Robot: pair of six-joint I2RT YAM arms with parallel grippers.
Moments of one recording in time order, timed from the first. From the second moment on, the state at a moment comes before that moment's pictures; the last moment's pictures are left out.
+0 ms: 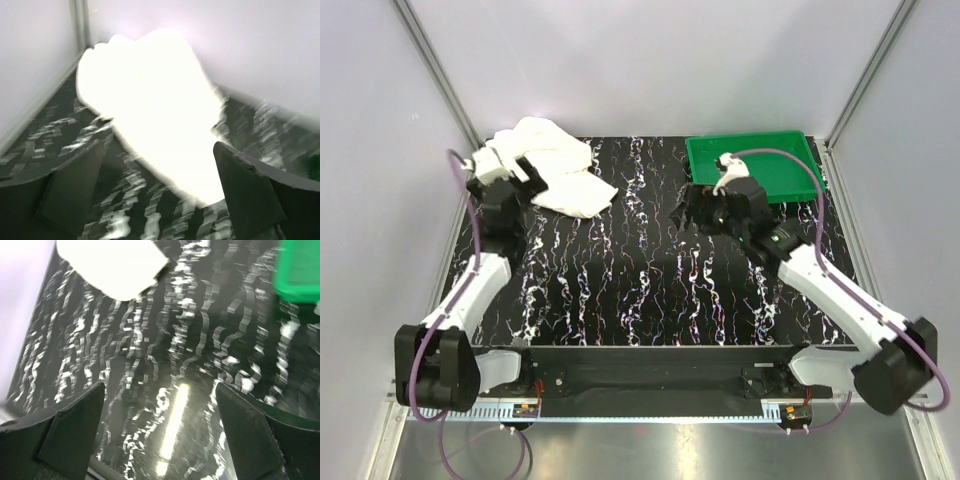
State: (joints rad) left arm -0.10 1.20 0.75 0.35 -0.35 -0.27; right arm 0.59 1.25 1.08 -0.28 0.00 0.50
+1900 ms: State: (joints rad) left arm -0.40 1.56 2.27 -0.49 -0.21 -0.37; right arm 0.58 0.96 0.82 -0.52 0.04 0.62
